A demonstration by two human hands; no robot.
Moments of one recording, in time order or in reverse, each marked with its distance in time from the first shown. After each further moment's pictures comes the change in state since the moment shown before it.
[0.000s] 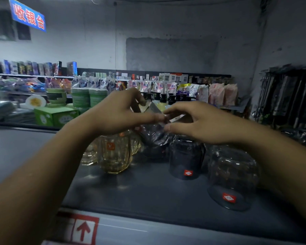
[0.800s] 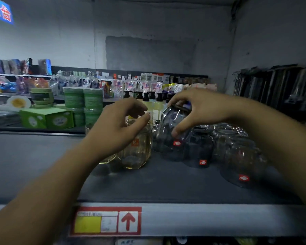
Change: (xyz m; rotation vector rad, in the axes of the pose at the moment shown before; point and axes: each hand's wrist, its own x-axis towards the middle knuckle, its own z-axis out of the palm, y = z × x) left_hand -0.042 -0.063 0.001 -0.159 0.261 0.295; right_hand 0.023 -0.052 0.002 -0.277 -0.022 0.187
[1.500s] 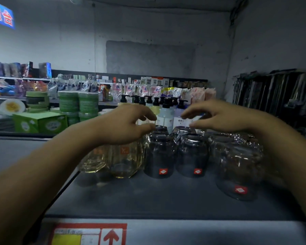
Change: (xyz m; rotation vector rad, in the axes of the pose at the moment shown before) left_hand 0.049 0.018 0.007 0.249 -0.499 -0.011; right_hand -0.004 0.074 -0.004 0.093 -0.043 -0.060
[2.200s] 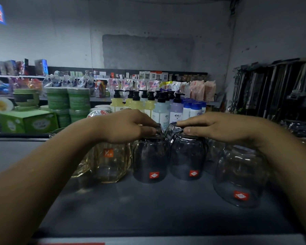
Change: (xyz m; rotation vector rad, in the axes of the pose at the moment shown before) left_hand 0.037 0.002 0.026 -0.144 -0.245 -0.083; right_hand 0.001 0.036 0.022 0.008 -0.128 0.130
